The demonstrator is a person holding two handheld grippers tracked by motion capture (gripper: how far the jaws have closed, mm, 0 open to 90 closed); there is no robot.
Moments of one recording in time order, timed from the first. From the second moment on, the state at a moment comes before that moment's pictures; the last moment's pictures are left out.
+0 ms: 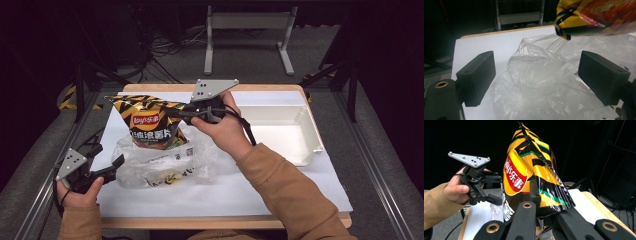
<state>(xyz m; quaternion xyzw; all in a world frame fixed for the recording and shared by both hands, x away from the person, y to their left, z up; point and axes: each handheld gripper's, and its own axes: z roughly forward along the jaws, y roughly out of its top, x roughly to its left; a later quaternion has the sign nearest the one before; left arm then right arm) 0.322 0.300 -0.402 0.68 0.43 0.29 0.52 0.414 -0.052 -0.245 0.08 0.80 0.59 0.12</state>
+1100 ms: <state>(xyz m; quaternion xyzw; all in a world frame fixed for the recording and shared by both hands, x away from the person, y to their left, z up) 0.326 0.298 -0.401 0.69 0.40 0.27 0.53 0.410 -0.136 -0.206 0.12 0.78 0.60 0.16</state>
